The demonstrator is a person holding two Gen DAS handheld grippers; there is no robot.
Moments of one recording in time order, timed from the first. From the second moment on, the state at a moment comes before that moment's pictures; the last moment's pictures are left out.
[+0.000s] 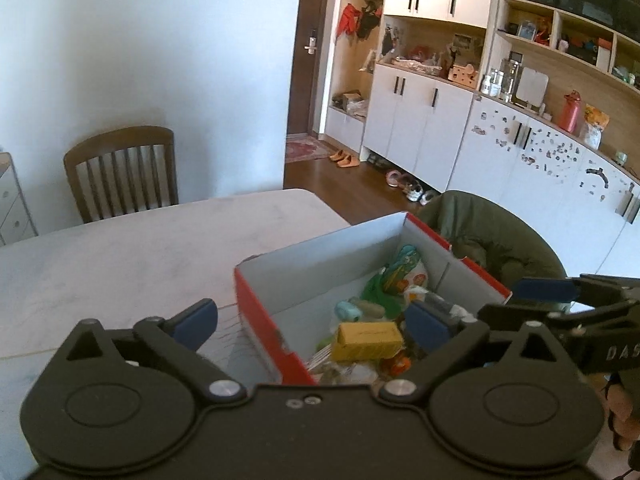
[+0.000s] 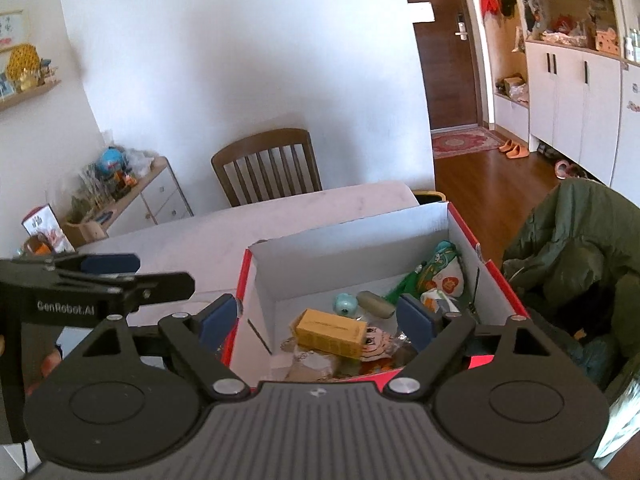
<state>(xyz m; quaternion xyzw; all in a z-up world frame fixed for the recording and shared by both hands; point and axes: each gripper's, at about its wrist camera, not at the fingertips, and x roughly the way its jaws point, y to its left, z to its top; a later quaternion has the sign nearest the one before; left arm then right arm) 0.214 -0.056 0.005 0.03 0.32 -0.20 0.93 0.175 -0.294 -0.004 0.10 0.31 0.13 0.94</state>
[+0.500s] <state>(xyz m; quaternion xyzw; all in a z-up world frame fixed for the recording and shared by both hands) 0.188 -0.031 -0.002 0.03 0.32 -0.19 0.93 0.150 -0.272 0.000 0.11 0.30 0.12 0.94</state>
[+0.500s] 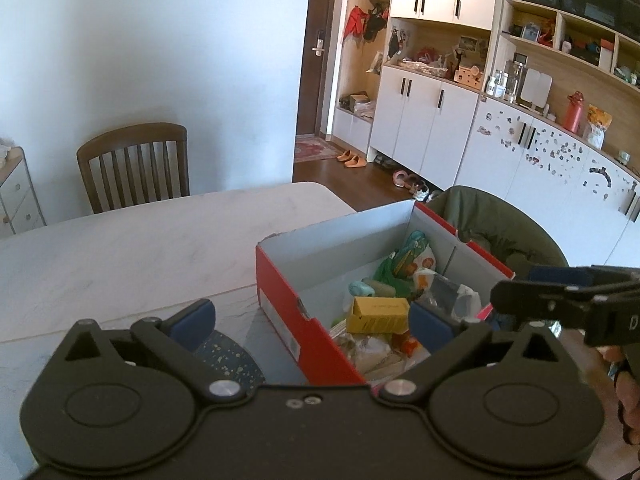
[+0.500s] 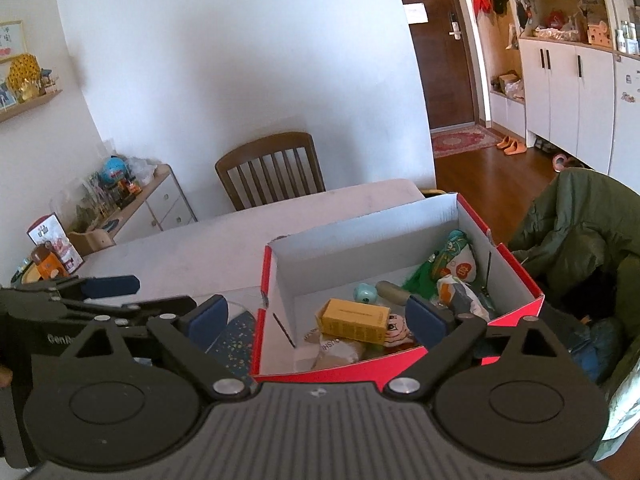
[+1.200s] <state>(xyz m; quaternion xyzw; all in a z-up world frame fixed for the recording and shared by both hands) 0.168 -0.020 -0.003 0.02 0.30 -0.21 0.93 0.123 -0.252 0.005 0.11 0.27 0.08 0.95</state>
